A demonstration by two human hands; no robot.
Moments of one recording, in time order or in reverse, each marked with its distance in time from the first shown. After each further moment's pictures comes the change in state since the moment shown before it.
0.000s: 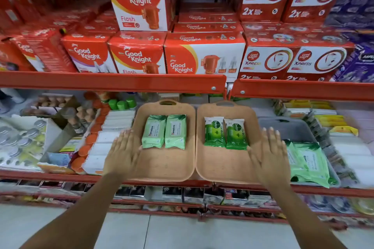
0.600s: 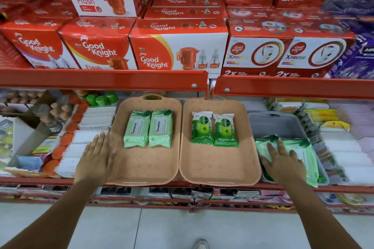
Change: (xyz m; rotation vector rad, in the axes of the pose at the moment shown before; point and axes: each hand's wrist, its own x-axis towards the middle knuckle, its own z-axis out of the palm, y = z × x) left_hand -0.001 -0.018 0.019 0.058 -0.080 -0.114; right_hand 0.025 0.074 -0.003 -0.296 -0.485 0.232
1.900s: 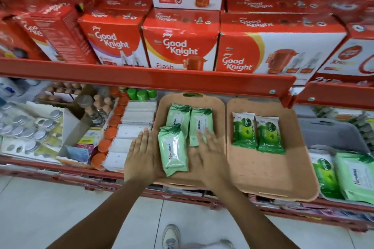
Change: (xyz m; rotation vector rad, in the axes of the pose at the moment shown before) left_hand -0.005 0.013 -0.025 -0.035 -0.089 0.029; right_hand -0.071 -0.287 0.003 0.521 0.122 -0.607
